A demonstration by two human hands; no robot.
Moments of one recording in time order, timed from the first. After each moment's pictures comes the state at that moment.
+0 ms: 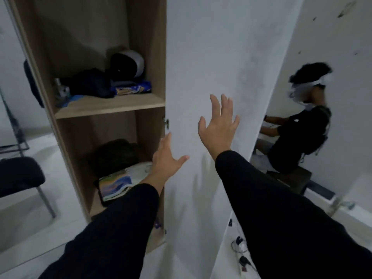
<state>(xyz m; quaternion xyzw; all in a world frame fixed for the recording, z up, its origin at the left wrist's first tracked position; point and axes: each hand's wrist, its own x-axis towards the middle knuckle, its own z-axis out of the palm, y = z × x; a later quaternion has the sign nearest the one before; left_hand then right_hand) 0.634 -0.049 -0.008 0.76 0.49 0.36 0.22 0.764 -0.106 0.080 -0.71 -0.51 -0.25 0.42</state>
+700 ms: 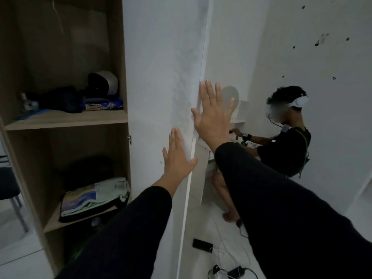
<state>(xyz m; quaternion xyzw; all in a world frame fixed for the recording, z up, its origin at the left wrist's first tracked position) 0.858 -0.116 0.046 0.77 0.52 0.36 0.09 0.948 -0.152 0.155 -0.65 -0.58 -0.35 0.33</state>
